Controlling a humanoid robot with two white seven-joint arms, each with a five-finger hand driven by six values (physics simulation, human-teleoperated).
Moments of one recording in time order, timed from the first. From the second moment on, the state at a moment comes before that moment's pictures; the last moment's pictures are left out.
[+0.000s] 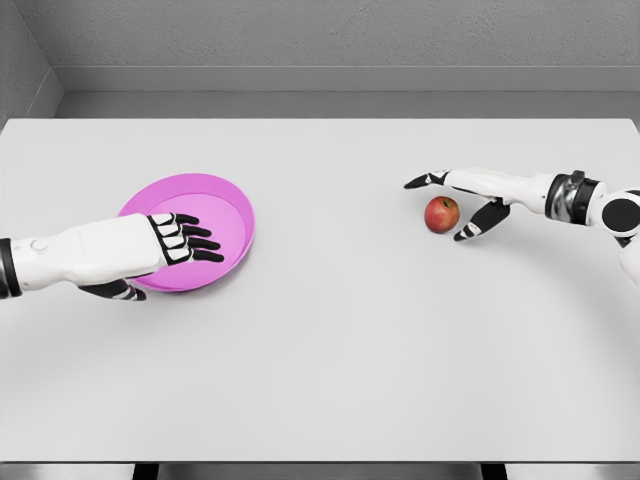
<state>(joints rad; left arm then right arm) -0.53 1.12 -0.80 -1.74 -0.38 -0.61 -0.16 -0.78 -0.58 0.72 -0.91 0.09 -0.58 0.61</state>
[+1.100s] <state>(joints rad) -0.53 1.12 -0.80 -1.74 -0.38 -0.61 -0.16 -0.77 -0.53 0.68 -0.86 0.12 -0.61 0.61</state>
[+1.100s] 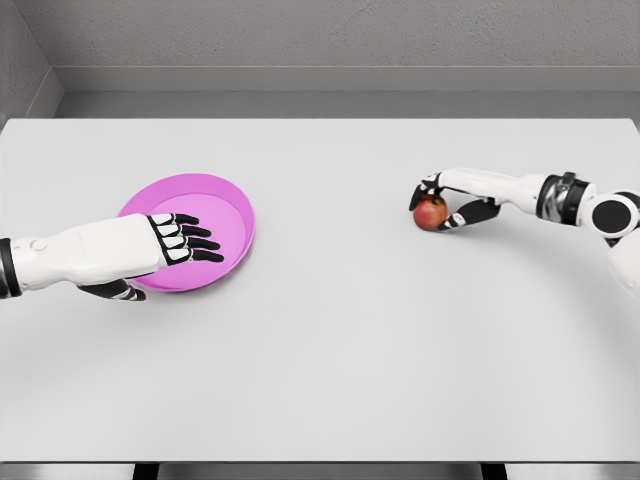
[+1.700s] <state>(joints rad) -0.53 1.12 -0.80 -1.74 -0.38 -0.61 -0.16 -0.77 -0.51 0.87 -1.15 0.12 -0.61 0.61</state>
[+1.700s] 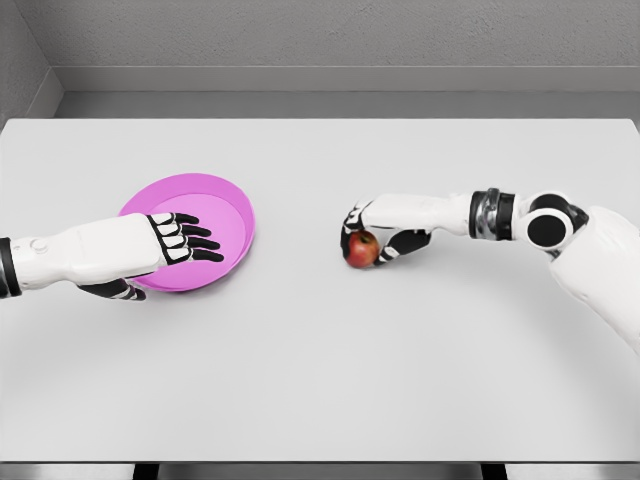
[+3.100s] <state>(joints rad) -0.92 0.61 -1.03 -1.71 -0.32 -0.61 -0.45 -0.64 -0.82 0.43 -1.25 -0.11 -0.61 0.61</state>
